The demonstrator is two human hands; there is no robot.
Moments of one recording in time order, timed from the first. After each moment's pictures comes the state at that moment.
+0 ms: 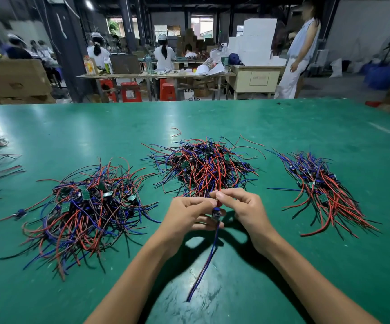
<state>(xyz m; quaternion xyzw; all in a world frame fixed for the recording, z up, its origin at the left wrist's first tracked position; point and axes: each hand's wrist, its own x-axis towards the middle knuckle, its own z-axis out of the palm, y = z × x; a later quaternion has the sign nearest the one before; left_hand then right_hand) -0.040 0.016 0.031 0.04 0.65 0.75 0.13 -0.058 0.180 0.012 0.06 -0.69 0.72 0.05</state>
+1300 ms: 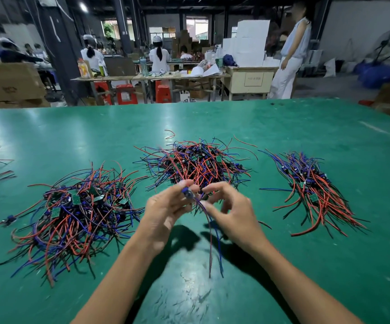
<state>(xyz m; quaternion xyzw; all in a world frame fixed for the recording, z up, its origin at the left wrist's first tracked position) -0.045 0.007 0.042 0.00 0.53 0.84 0.05 -0.052 0.181 0.011 0.14 -0.82 0.53 0.17</state>
